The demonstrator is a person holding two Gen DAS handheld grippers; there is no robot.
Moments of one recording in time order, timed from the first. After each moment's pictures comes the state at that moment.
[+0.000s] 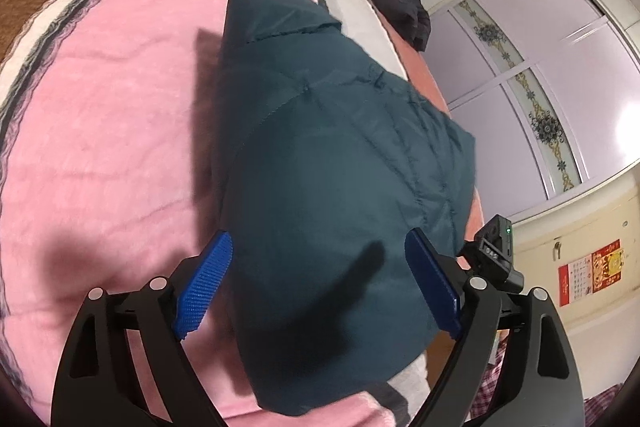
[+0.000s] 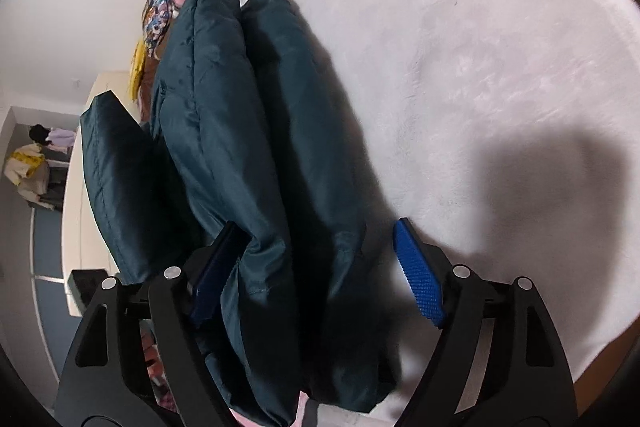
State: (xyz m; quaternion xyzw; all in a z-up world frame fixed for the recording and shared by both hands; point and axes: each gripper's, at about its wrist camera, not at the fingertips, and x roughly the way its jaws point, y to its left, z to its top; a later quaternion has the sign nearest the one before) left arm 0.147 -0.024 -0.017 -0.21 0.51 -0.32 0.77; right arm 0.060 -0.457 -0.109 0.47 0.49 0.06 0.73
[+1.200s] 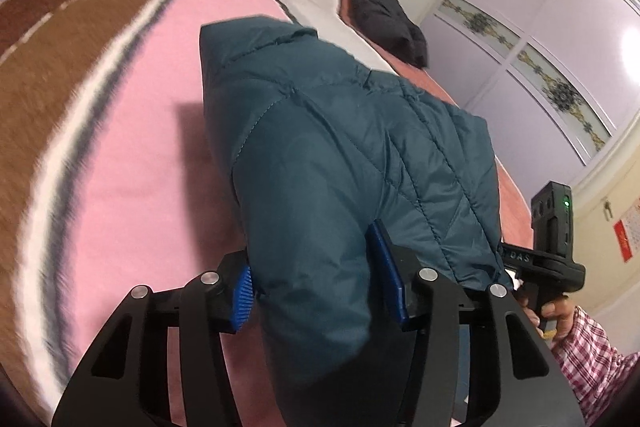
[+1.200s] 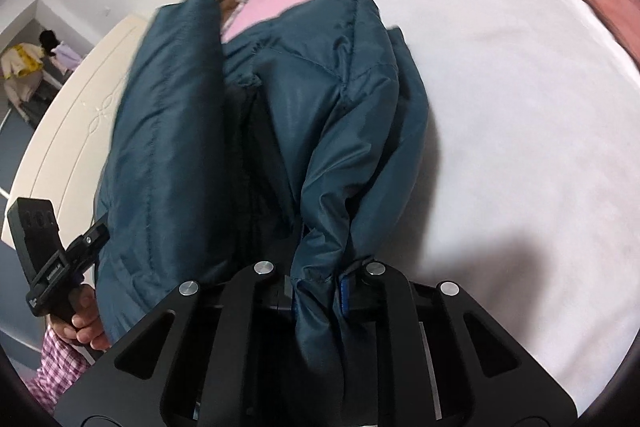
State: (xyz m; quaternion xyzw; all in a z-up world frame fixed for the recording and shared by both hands) left arm 0.191 -0.005 0.014 -0.10 0.41 -0.30 0.85; right arm 0.109 -0.342 -0.062 0.29 0.44 0.08 0.85
